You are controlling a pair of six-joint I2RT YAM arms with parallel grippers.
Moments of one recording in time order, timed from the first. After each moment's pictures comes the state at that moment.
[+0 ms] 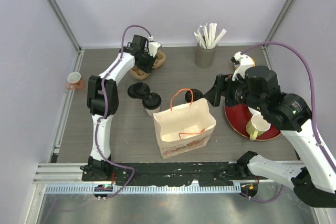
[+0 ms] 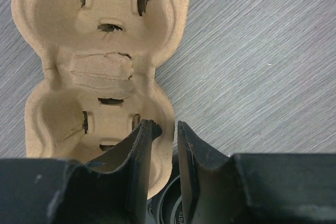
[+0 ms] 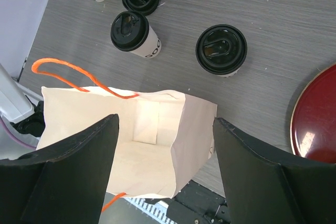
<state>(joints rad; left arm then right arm) -0.30 2.25 1.97 -0.67 0.20 0.32 0.65 0.98 1.49 -1.03 0.03 0.42</state>
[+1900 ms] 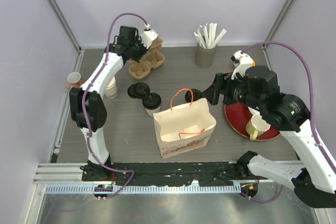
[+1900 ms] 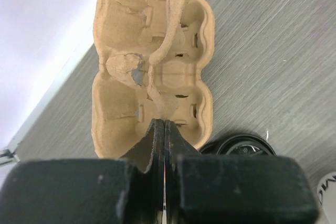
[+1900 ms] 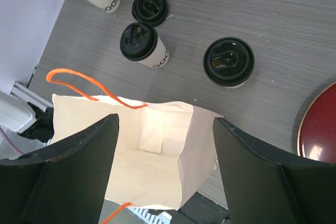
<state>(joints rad) -0.29 1.96 1.83 -0.55 0.16 0.57 0.65 0.97 1.46 -0.96 0.00 0.42</state>
